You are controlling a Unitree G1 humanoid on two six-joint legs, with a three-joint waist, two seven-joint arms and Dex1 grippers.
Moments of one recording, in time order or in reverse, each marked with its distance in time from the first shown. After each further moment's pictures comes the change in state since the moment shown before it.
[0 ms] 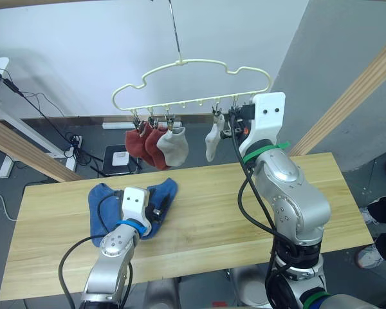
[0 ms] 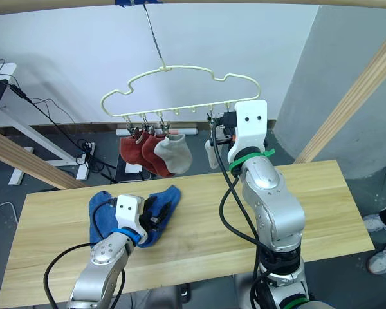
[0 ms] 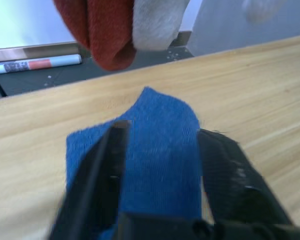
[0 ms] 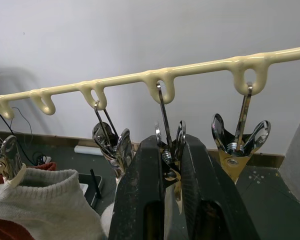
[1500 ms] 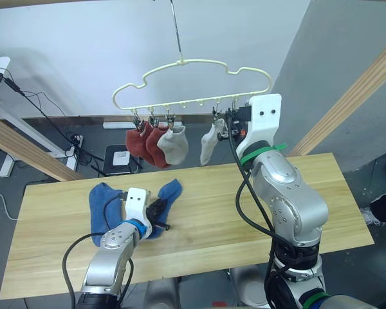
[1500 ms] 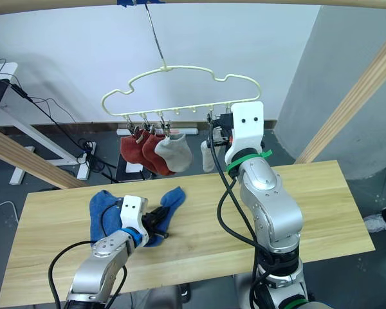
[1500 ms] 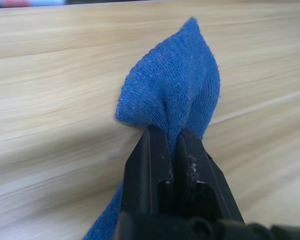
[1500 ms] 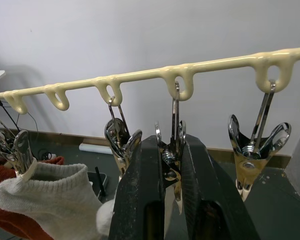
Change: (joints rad) left arm -0.104 0.016 -0.008 0.076 -0.088 0.171 -0.133; right arm 0.007 0.008 0.017 0.000 -0.003 -0.002 -0.002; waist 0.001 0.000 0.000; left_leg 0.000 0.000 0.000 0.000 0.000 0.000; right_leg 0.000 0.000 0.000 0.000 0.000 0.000
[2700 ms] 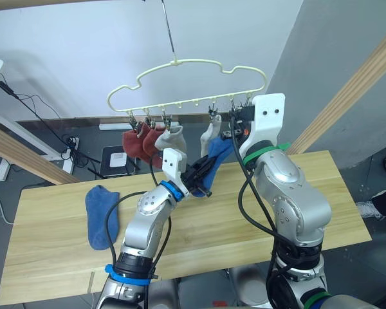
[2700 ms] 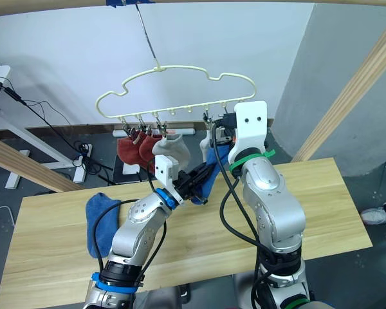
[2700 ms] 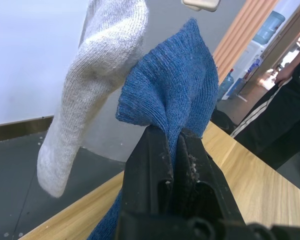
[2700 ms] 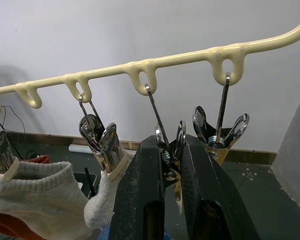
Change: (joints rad) left arm -0.292 -0.177 -0.119 0.047 -0.089 -0.218 -0.108; right arm -0.001 -0.013 -0.010 -0.010 -0.004 0.013 0.001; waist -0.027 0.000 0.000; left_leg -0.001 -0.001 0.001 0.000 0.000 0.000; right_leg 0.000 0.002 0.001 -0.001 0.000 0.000
